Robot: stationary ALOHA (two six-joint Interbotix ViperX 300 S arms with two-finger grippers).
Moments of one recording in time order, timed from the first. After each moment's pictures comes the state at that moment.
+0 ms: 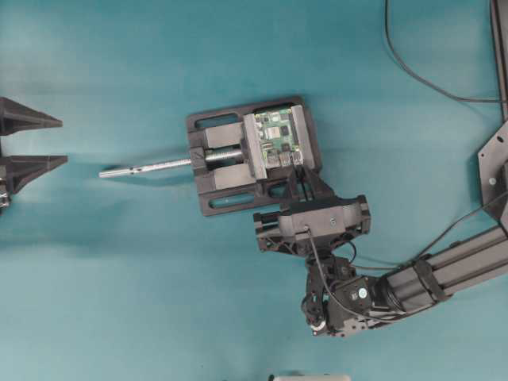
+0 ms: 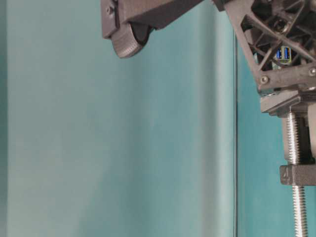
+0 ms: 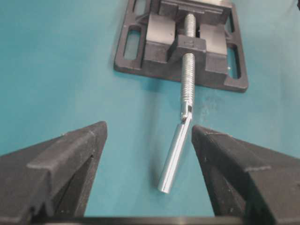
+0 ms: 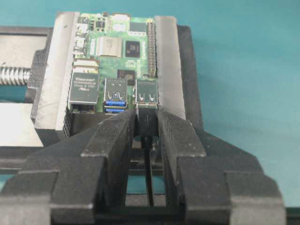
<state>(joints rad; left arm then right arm) 0.18 -1.13 1.57 -0.08 -0.11 -0.07 0.49 0.52 0.26 2.05 -1.67 -0.77</state>
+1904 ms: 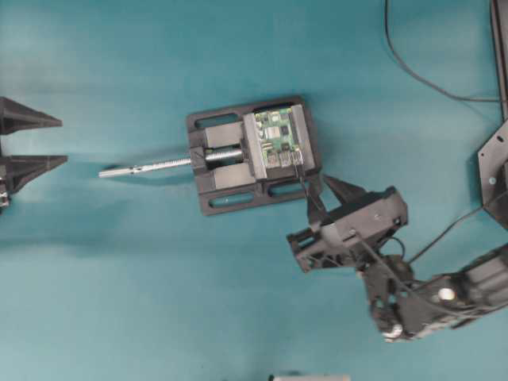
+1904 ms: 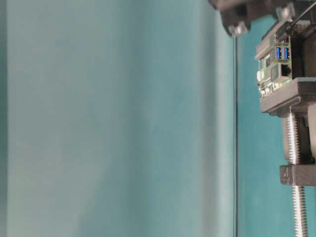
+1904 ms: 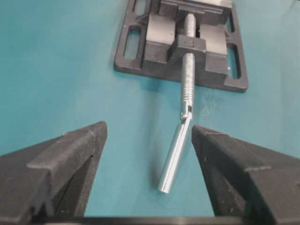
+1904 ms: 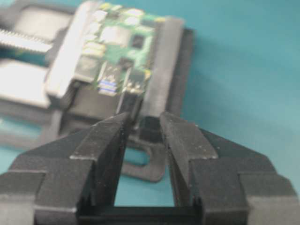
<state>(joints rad) 0.18 -1.13 1.57 -0.08 -0.11 -0.07 0.59 0.25 0.53 1.97 -1.48 -0.88</state>
